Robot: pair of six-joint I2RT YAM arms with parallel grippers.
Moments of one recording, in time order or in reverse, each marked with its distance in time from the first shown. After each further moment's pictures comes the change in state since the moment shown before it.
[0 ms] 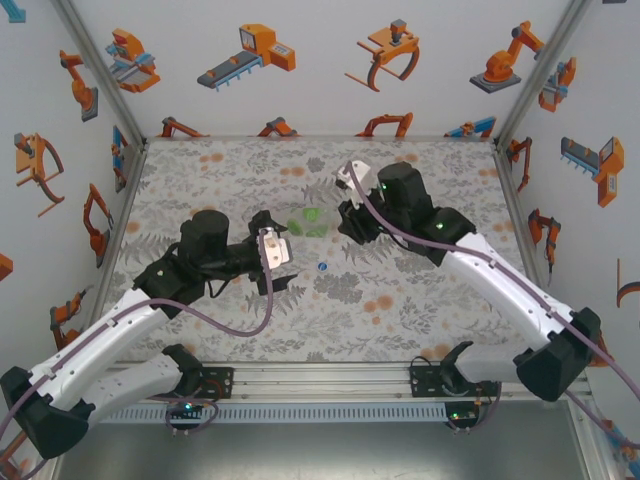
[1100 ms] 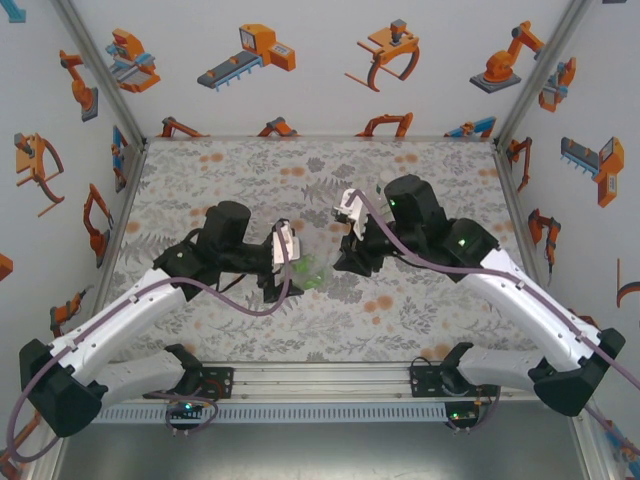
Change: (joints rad) left arm 0.019 0.156 0.058 -0.116 0.232 -0.030; right arm 0.105 -0.140 0.015 -0.183 -0.319 -0.111
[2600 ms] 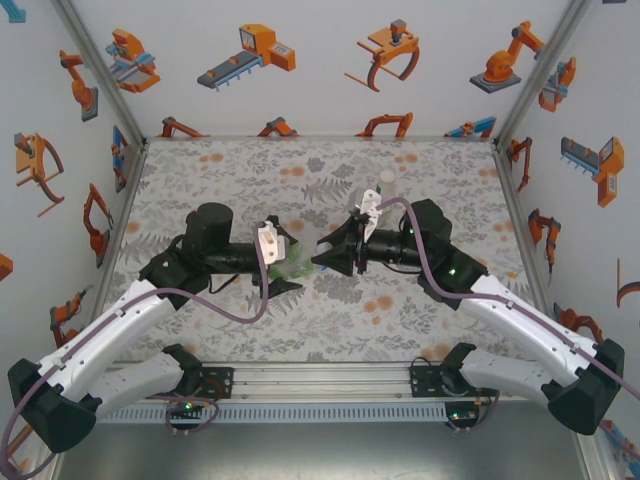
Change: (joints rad) left arm 0.032 -0.095 -0.039 0.105 0.043 -0.033; right arm 0.005 -0.135 -0.378 0.764 -0.102 0.317
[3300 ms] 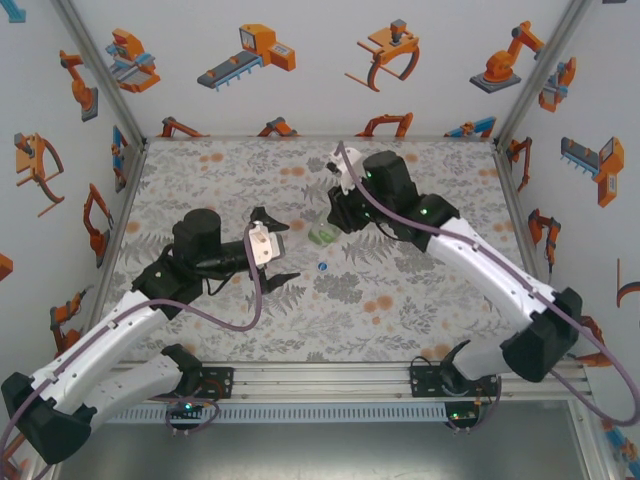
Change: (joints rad) left arm 0.000 -0.078 -0.055 0.111 -0.154 -0.019; right arm -0.108 0.401 0.460 -0.568 0.444 -0.093
